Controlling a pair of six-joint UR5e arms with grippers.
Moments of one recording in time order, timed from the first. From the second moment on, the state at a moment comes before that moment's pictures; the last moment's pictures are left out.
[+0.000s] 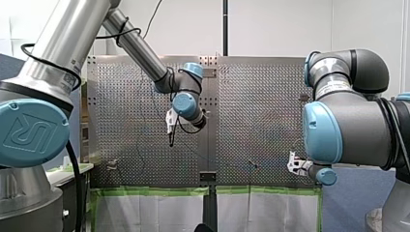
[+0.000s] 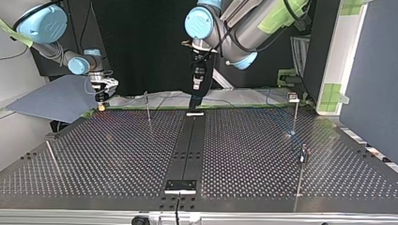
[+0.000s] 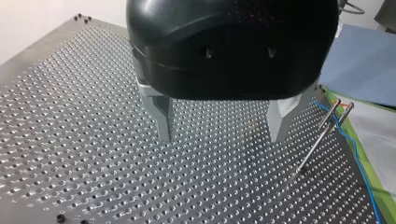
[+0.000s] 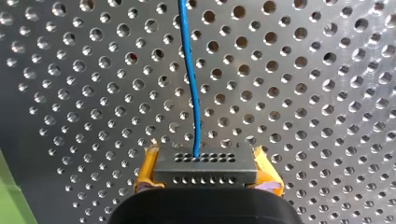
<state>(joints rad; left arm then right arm) -0.69 -1.94 -1.85 -2.74 -2.03 -1.81 1.53 -0.47 1.47 -0.97 1.13 1.70</state>
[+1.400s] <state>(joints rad) -0.60 -1.57 -2.21 -2.49 -1.89 -1.97 1.54 -0.48 1.46 -0.90 1.13 1.66</state>
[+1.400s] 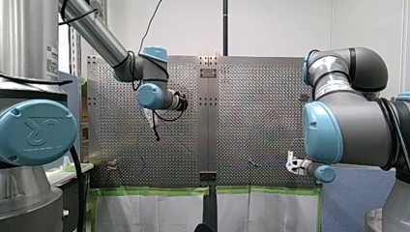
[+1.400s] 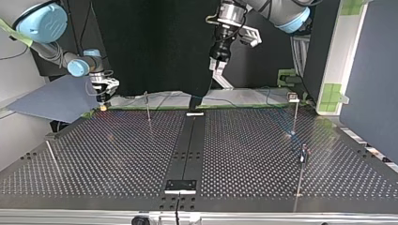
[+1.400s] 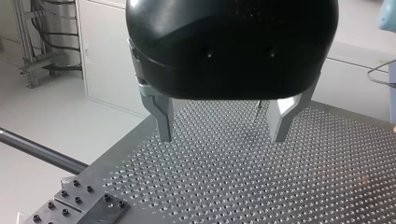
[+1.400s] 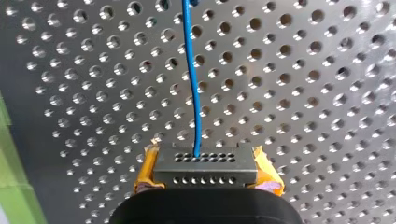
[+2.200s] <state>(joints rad) -0.60 -1.49 -2.36 -2.43 -1.93 -1.88 1.59 -0.68 1.48 -0.70 1.13 1.58</state>
